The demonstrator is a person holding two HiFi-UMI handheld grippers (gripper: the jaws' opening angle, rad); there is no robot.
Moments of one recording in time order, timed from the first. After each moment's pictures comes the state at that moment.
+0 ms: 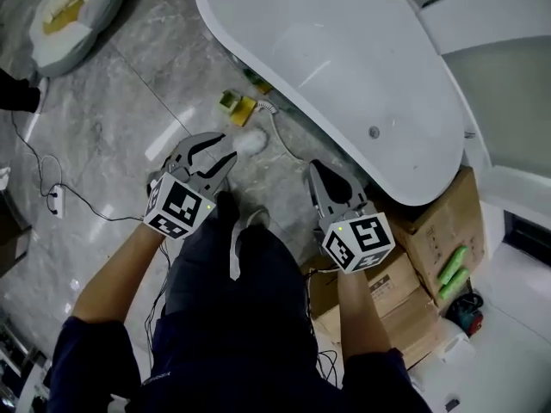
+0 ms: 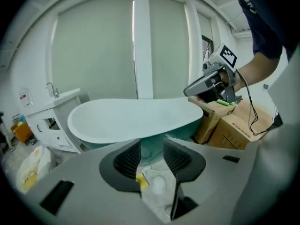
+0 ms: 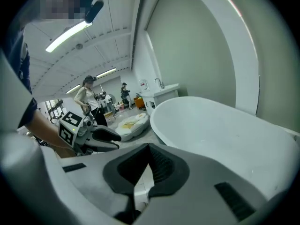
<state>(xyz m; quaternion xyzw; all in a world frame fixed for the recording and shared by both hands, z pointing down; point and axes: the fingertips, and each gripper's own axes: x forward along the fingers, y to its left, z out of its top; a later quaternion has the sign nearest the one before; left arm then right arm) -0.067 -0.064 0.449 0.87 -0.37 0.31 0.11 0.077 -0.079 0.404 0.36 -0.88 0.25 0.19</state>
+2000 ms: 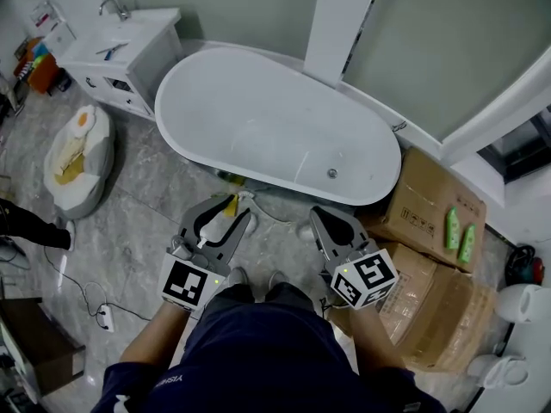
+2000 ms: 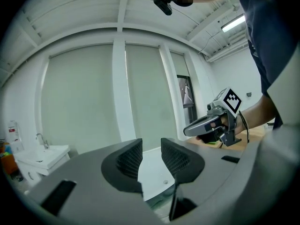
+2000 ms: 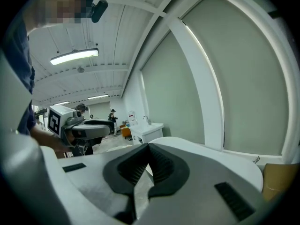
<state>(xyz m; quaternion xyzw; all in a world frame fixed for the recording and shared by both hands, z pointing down) 0.081 0.018 0.088 0.93 -0.33 0.13 -0.03 0.208 0.035 0.127 0.49 -0.86 0.15 0.05</state>
